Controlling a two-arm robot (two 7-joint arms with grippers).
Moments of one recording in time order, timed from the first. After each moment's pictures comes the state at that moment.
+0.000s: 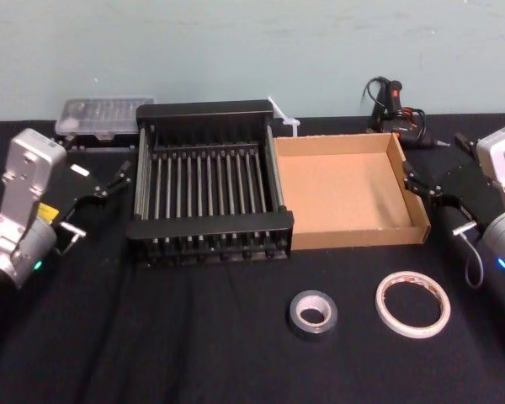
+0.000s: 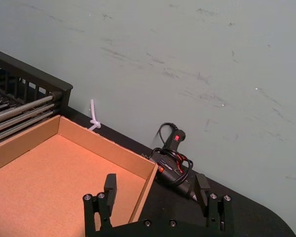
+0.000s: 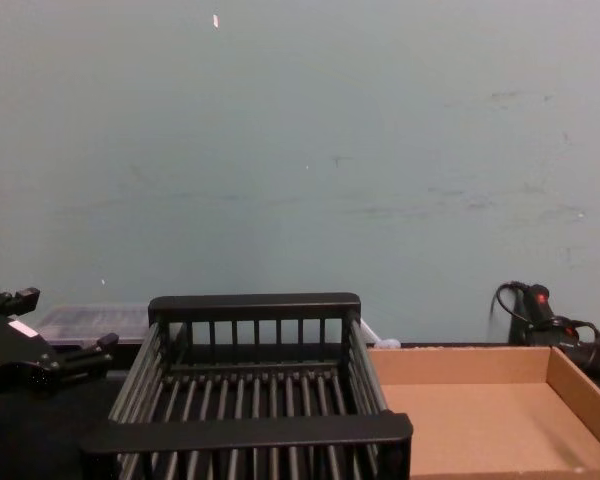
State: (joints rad) left arm -0.20 0.60 0.45 -1.41 -0.25 -0.12 0.03; right arm 0.20 0.60 -0.45 -1.41 0.25 -0.12 -0.03
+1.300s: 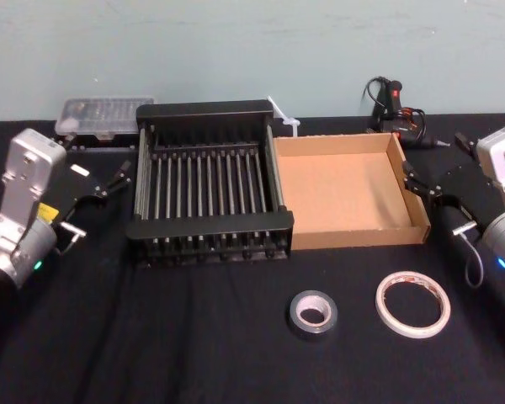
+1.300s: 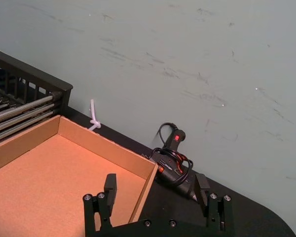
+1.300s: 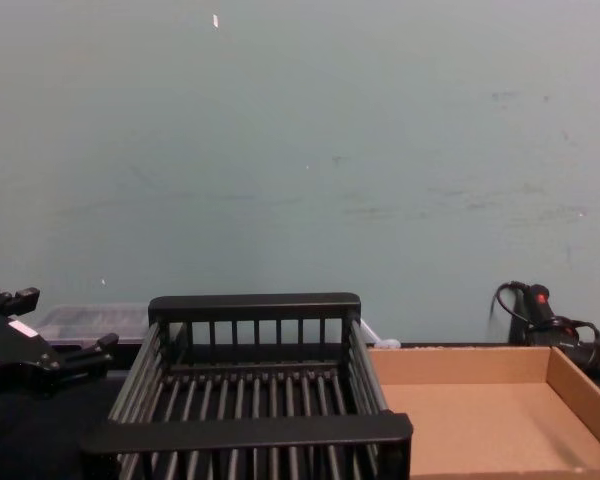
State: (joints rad) left arm -0.20 0.60 0.45 -1.41 -0.25 -0.12 0.03; right arm 0.20 0.60 -0.45 -1.41 0.25 -0.12 -0.03
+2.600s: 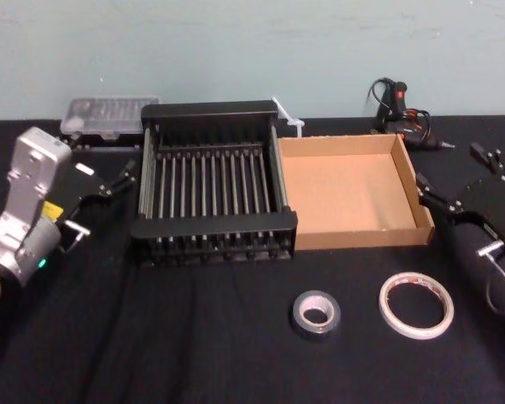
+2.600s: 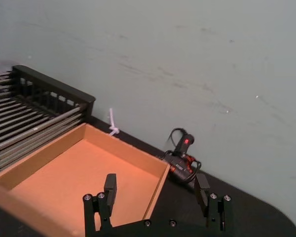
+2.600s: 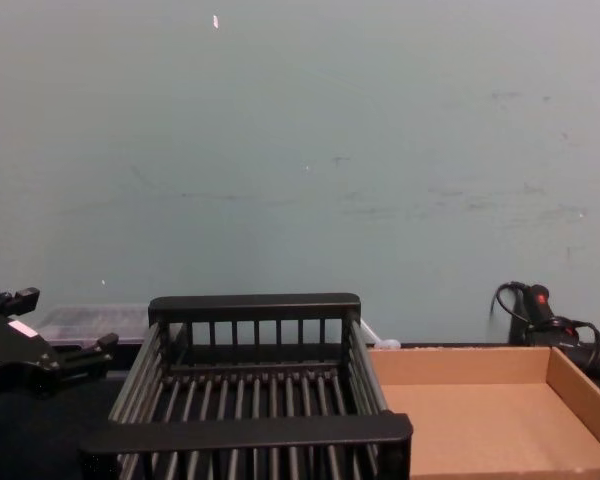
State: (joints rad) left arm -0.20 0.60 0.45 -1.41 -0.25 -0.12 0.03; right arm 0.02 0.68 -0.34 -1.64 0.30 -0.08 0.02
